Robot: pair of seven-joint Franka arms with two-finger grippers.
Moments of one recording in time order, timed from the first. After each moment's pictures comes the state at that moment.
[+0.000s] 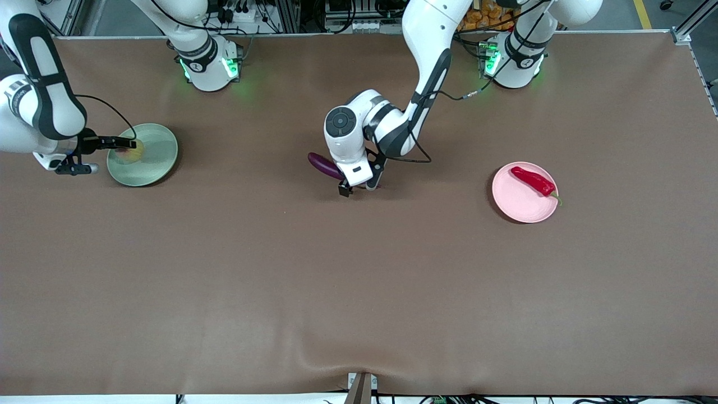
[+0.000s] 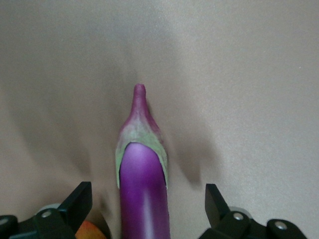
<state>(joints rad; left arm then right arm) -1.12 0.80 0.22 -1.55 -0.20 2.26 -2.00 -0.44 0.20 -0.12 -2.37 0.00 2.10 -0.52</state>
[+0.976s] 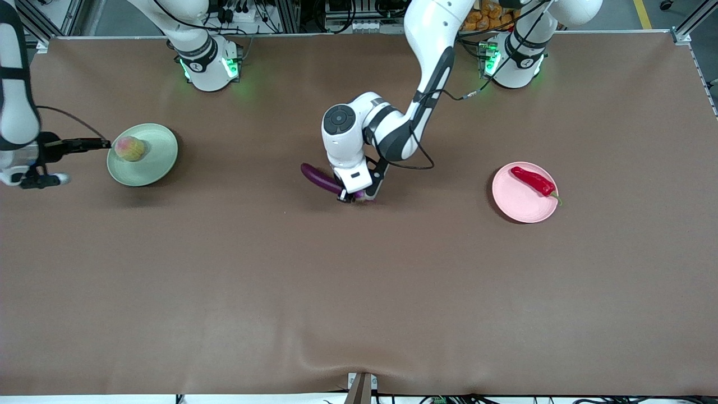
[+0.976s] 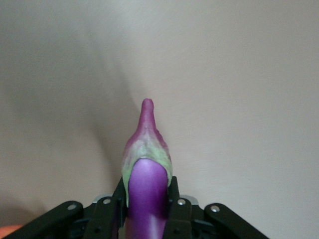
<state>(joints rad) -1.11 0.79 0.31 -1.43 -0.14 2.26 -2.01 -0.30 0.19 -0.09 -1.92 -0.01 1.55 -0.42</state>
